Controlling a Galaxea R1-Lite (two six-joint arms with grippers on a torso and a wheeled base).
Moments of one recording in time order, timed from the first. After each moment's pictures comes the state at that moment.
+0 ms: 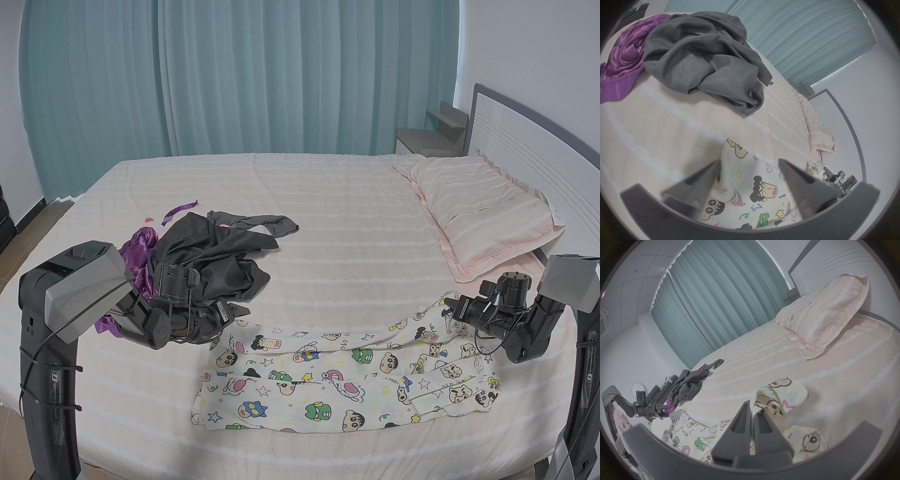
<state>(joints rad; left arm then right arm) -0.20 2.41 -1.14 -0.60 -0.33 -0.69 -0.03 2.41 -0.80 -1.24 0.35 0.37</state>
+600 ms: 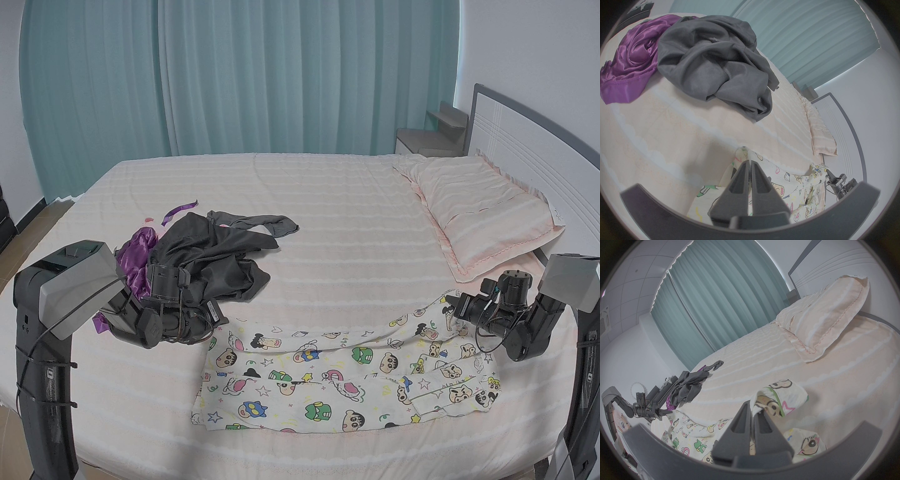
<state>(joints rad) -0.15 2.40 -1.11 -0.60 -0.32 -0.69 -0.03 2.41 -0.81 -1.24 0.35 0.37</state>
